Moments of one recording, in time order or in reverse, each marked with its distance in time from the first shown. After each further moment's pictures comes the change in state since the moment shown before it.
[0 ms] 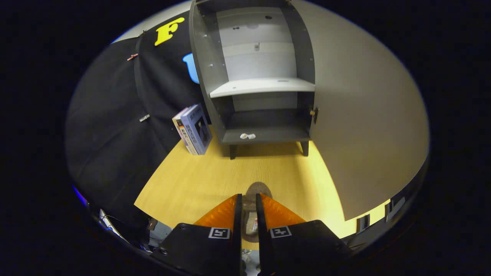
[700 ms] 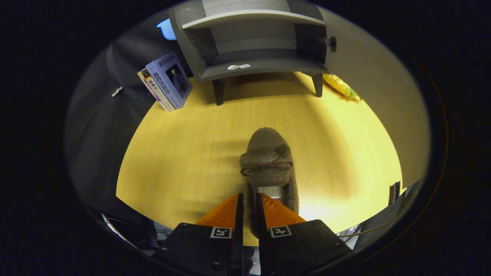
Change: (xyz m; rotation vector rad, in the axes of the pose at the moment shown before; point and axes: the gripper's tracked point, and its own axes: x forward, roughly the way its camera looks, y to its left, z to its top) arm 0.112 0.006 -0.125 0.094 0.317 -0.091
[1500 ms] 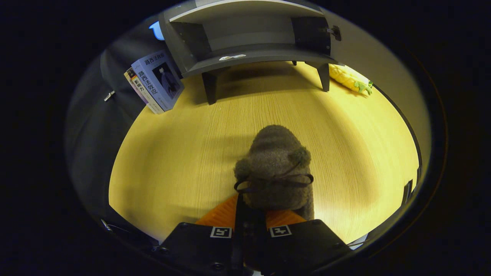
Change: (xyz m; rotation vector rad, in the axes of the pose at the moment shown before) arm 0.062 -0.006 0.017 0.031 -0.085 -0.012
